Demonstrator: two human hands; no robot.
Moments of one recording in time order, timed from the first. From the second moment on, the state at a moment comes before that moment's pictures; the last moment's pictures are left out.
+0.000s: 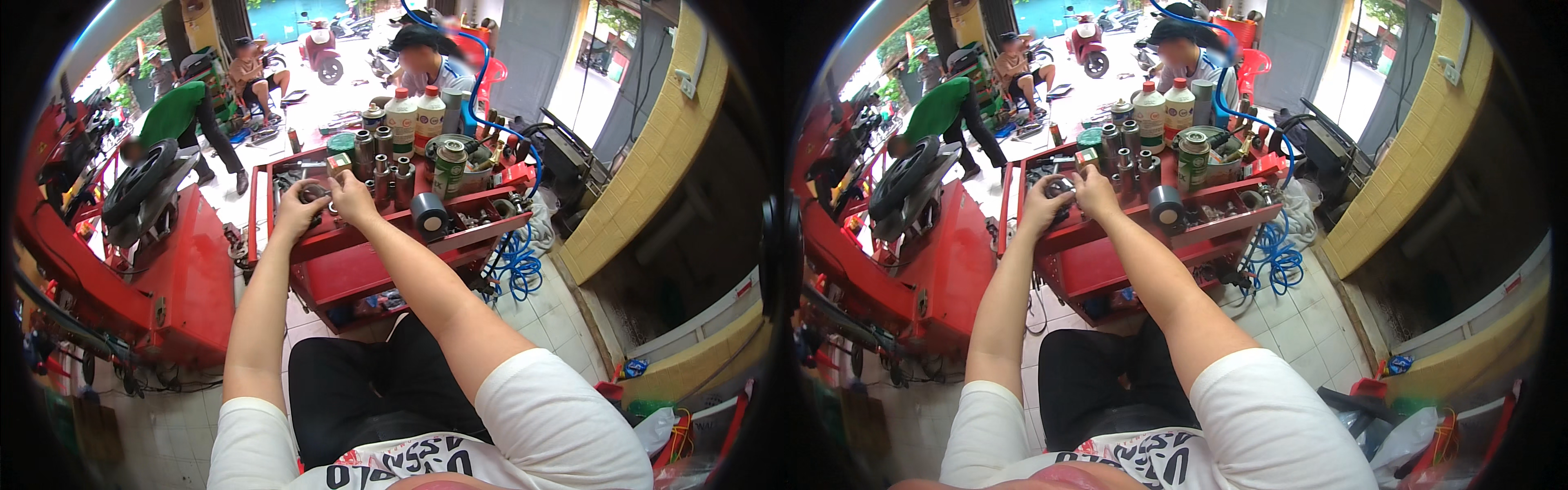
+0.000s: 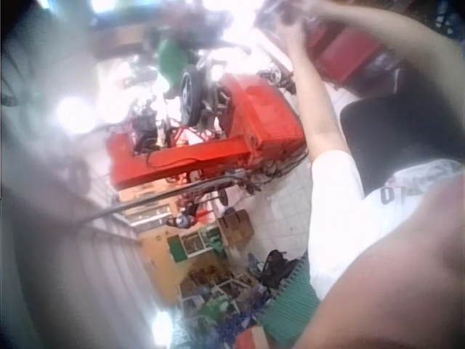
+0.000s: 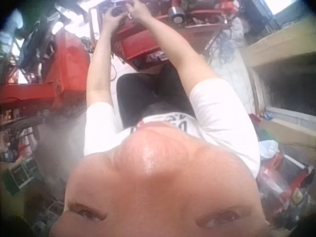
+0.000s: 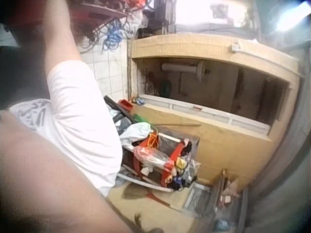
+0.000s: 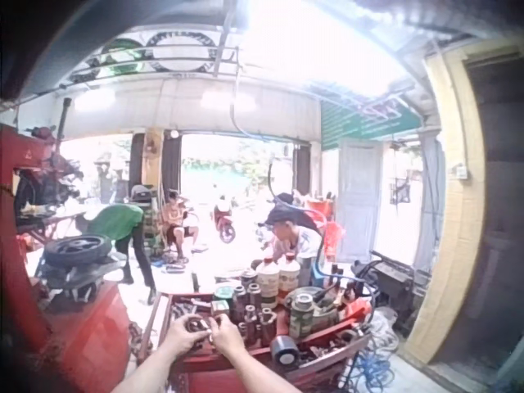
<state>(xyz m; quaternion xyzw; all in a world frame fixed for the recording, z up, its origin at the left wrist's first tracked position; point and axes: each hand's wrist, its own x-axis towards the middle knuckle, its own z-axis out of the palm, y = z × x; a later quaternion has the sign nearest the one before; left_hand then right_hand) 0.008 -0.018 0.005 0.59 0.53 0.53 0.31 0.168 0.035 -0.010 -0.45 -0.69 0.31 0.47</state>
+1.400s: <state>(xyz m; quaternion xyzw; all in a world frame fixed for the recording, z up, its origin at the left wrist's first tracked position) 0.040 -0.035 -0.002 0.58 0.67 0.44 0.11 0.179 0.061 -0.027 -0.38 -0.63 0.49 0.47</state>
